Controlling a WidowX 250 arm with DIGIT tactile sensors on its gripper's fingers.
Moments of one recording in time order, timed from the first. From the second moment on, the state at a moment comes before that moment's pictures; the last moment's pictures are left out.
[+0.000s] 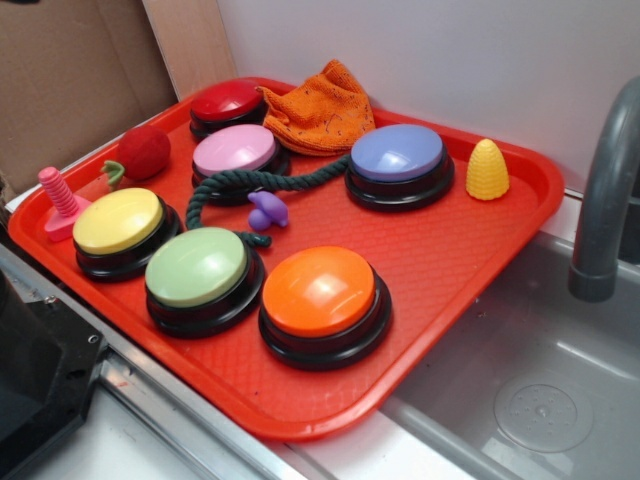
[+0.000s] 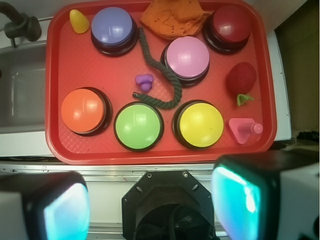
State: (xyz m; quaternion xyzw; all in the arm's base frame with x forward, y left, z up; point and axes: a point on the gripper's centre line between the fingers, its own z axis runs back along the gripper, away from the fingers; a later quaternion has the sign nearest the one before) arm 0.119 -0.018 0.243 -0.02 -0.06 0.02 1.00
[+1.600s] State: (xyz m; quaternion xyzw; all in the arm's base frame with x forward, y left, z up) arm 0.193 0.036 0.090 0.03 -0.10 0.12 0.99
